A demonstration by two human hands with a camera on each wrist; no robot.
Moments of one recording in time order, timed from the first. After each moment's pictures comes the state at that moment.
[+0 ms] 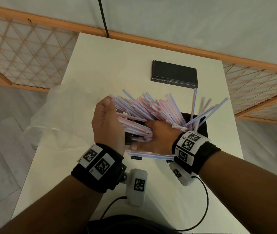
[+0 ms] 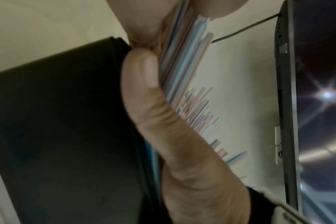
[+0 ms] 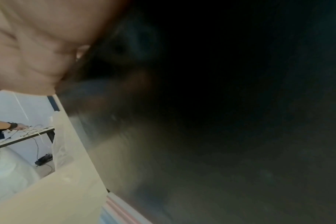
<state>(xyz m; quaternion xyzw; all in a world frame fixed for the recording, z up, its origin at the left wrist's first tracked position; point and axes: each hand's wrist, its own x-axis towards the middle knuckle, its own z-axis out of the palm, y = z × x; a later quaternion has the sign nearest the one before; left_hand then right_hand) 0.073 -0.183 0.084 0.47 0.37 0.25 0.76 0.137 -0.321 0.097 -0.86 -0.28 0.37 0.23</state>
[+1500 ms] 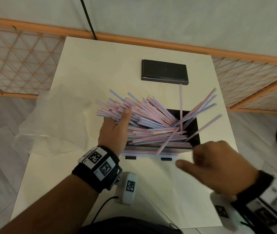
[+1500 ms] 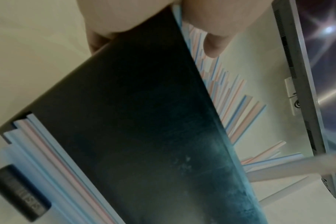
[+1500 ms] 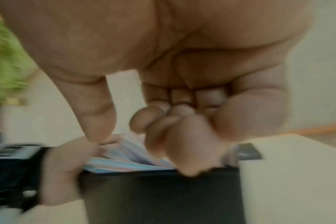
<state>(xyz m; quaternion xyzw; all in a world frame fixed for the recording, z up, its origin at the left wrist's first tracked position) 0.073 -0.199 0.059 0.66 0.32 0.09 0.68 0.084 -0.433 0.166 -0.95 -0.22 0.21 0.05</state>
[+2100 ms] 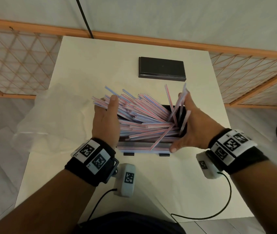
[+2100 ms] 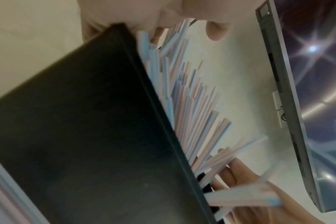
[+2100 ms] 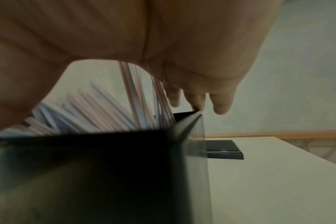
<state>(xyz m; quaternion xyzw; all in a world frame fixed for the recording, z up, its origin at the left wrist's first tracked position) 0.082 -0.195 0.090 0.61 0.33 0.14 0.71 0.159 -0.427 0.121 -0.92 -0.19 0.25 0.23</state>
